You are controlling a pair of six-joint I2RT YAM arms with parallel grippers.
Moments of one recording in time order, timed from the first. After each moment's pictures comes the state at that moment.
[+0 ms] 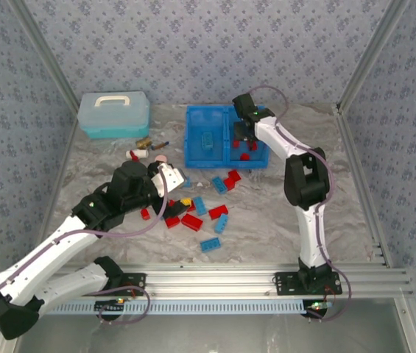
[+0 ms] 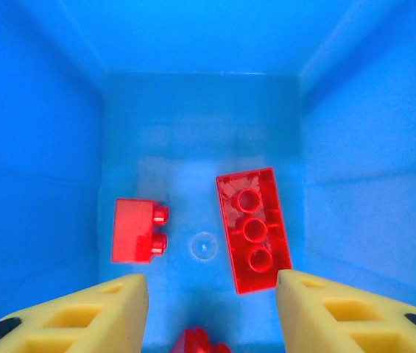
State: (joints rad) left arm -0.76 0.90 0.91 -0.55 0.10 0.33; right arm 0.38 2.16 1.89 -0.75 0.25 0.30
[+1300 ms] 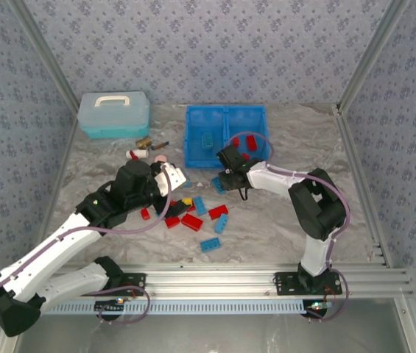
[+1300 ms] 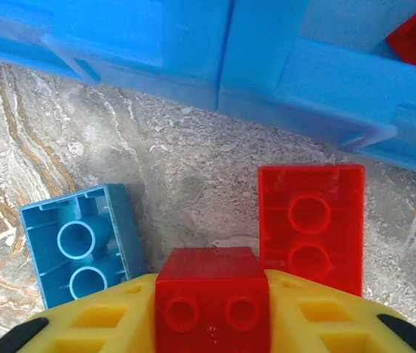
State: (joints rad) left arm -0.76 0.93 0.91 -0.55 0.08 0.33; right arm 0.64 1.83 1.16 -0.42 0.16 0.34
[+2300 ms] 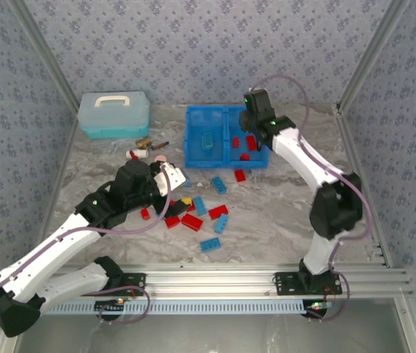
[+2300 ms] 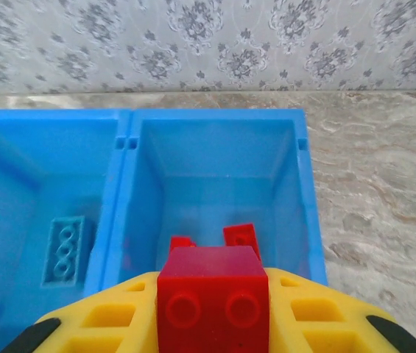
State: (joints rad) left arm -0.76 0.92 0.91 -0.55 0.07 0.33; right arm 0.42 1.83 1.66 -0.52 0.30 0.26
